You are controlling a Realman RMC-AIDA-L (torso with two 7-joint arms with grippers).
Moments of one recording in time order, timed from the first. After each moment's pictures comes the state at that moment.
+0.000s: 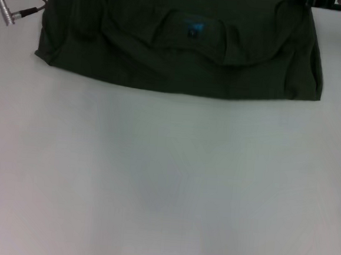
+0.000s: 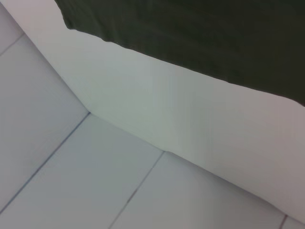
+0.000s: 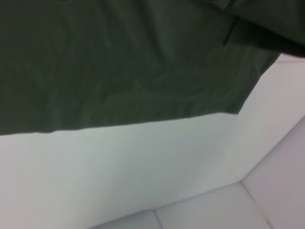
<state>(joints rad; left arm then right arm) -0.87 -2.07 0.36 0.49 2.16 0.97 -1.98 0.78 2.00 -0.53 -0.53 -2.25 -0.95 2.02</state>
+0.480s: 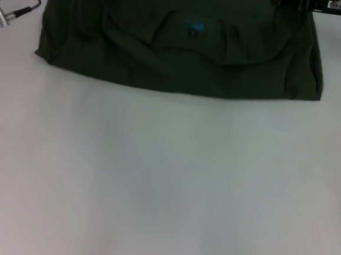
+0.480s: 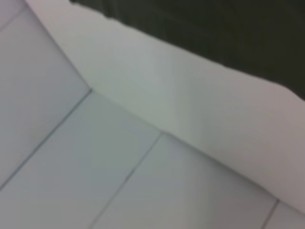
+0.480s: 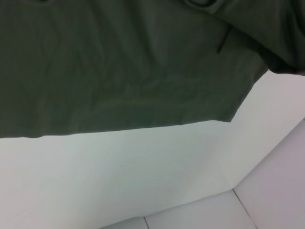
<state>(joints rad) -0.83 -2.08 0.35 0.51 2.08 0.98 -1.97 0.77 2.02 -0.57 -0.55 -2.24 -0.95 2.01</state>
